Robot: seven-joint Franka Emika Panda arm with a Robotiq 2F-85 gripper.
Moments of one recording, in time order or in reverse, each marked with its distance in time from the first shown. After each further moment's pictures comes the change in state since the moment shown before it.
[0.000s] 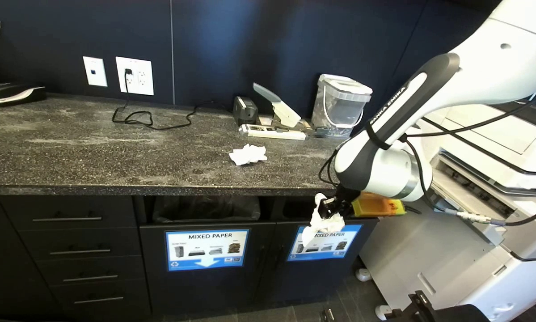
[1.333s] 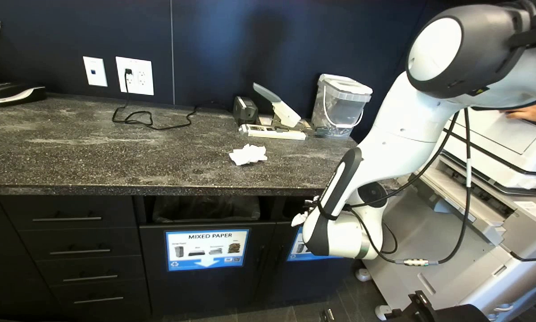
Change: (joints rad) arm 0.269 0.558 -0.213 0.275 0.067 0.793 0.439
